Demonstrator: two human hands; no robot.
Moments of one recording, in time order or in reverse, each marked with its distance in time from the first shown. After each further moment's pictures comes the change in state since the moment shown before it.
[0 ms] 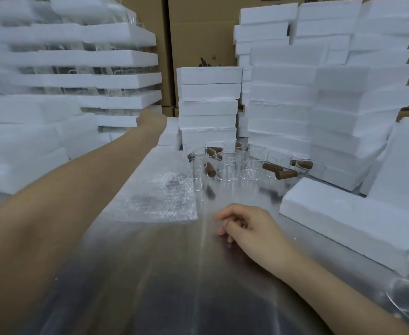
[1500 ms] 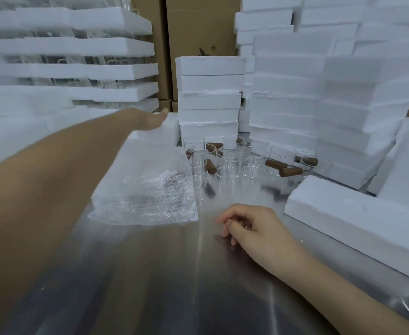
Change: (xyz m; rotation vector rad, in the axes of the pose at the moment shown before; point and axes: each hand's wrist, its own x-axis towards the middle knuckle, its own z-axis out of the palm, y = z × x) left_hand 0.052 -0.014 -0.011 0.682 -0.480 0.094; right_hand 0.013 0.014 0.002 -0.053 0.012 -0.078
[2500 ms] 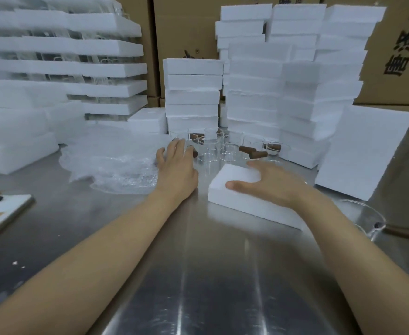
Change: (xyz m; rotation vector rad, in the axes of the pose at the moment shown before) left_hand -0.194 0.051 0.148 0.118 0.611 0.450; right_hand -0.024 -0.021 -0.081 -0.736 0.037 0.254
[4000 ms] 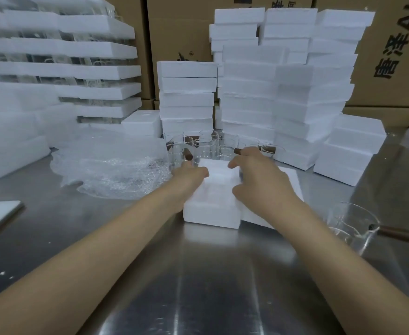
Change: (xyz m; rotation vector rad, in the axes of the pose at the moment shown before) left_hand 0.002 0.036 -0.027 -0.963 -0.476 -0.679; right_hand -0.021 -0.043 0.000 -0.081 0.259 -0.076
